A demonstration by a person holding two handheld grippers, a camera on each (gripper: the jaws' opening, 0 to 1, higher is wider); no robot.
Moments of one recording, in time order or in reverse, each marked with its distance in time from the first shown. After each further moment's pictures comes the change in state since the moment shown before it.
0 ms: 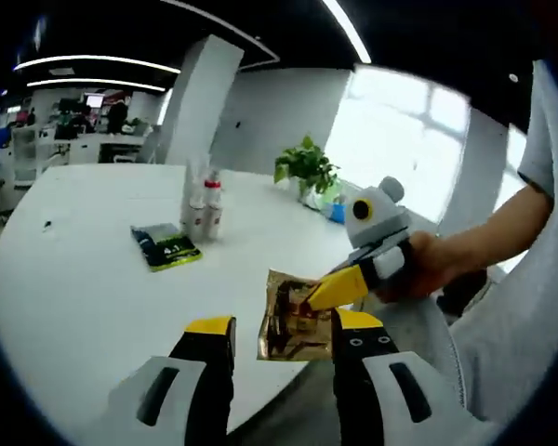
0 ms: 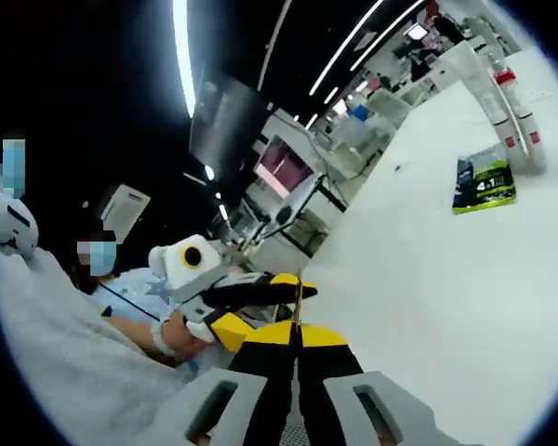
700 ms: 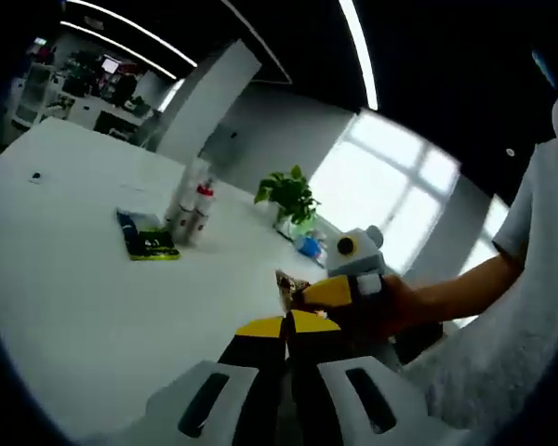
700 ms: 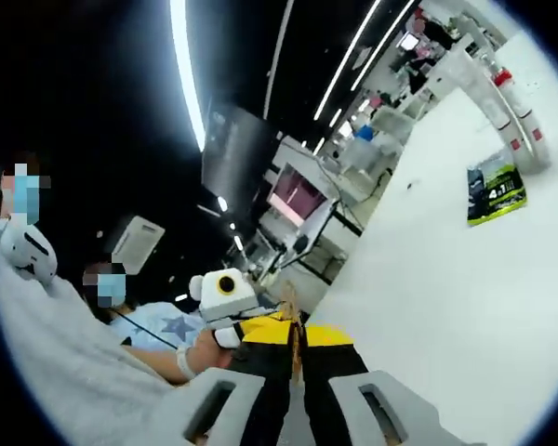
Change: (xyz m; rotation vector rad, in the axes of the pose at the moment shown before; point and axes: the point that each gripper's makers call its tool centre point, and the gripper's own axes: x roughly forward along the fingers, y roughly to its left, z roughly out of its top) left arm -0.020 0.002 0.024 -0.240 -0.146 -0.130; right arm 0.007 0.007 0.022 0.075 -0.165 0.020
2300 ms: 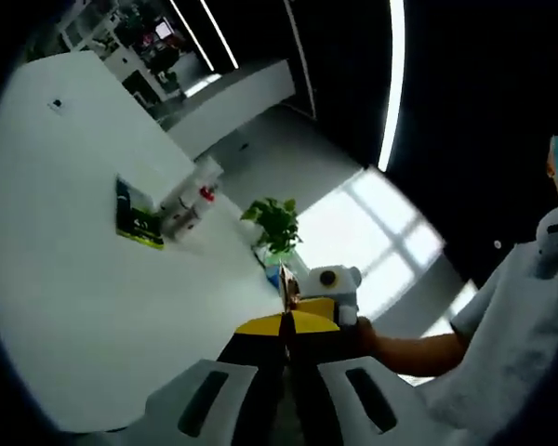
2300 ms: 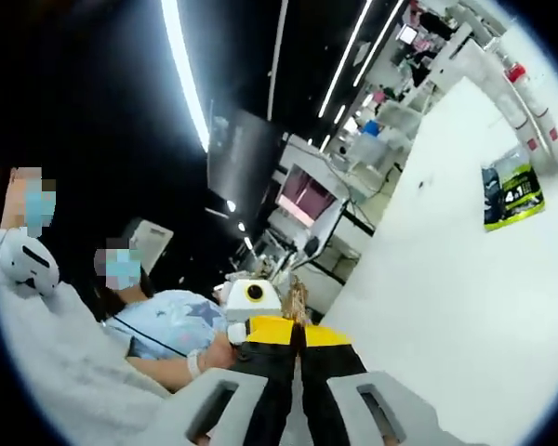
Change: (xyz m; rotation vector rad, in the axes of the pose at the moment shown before) left arm 0.000 0.005 0.016 -0.333 -0.081 -0.090; right arm 0.013 0.012 0.017 -0.100 0.060 0.014
